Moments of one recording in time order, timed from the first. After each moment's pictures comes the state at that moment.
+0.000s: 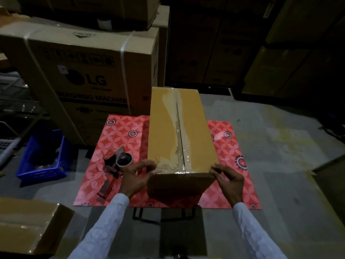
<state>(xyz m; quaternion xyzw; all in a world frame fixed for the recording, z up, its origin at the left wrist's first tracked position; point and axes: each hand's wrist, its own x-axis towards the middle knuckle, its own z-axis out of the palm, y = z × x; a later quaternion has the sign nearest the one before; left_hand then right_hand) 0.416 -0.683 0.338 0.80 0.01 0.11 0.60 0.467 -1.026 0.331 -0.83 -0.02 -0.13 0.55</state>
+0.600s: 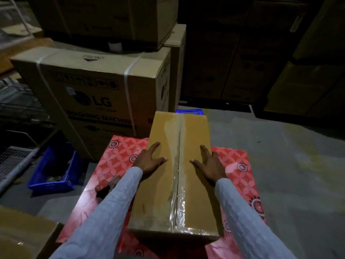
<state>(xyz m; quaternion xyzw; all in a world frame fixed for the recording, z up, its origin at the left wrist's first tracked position) 0.641 -0.695 0.375 0.89 0.18 -0.09 0.41 0.711 -0.961 0.362 -0.94 -0.05 0.14 0.30</state>
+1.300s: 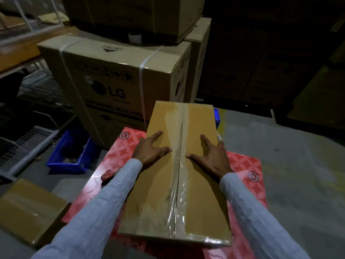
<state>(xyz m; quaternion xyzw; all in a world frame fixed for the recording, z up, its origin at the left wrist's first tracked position) 0.658 -0.687 0.404 0.87 0.24 -0.01 0.42 0.737 -0.940 0.417 -0.95 -0.13 0.13 0.26</state>
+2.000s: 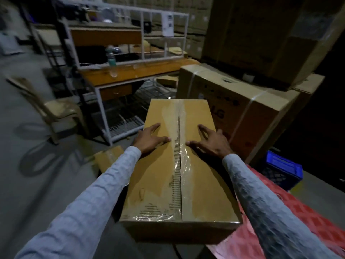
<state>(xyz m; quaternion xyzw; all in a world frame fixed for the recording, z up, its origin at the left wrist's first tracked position) 0.301 -0.511 0.495 0.78 0.44 0.17 0.41 0.506 -0.684 0.531 -0.88 -0.41 0.14 0.21</state>
